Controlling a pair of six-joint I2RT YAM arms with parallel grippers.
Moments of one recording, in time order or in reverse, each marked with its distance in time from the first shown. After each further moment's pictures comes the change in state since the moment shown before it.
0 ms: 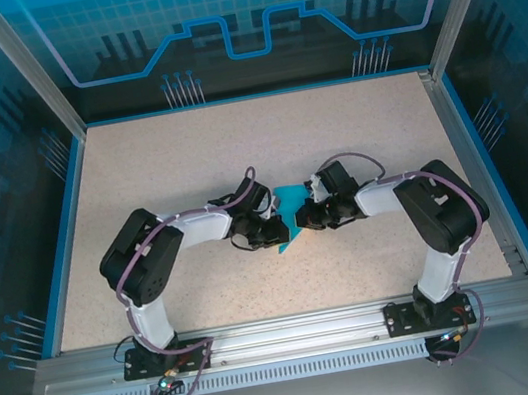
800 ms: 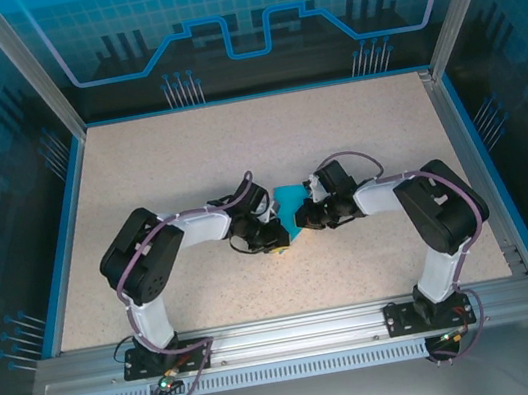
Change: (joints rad) left arm 0.011 0.015 -0.020 -0.003 0.090 -0.043; right arm 0.008 0.000 0.019 -0.042 0.022 -0.023
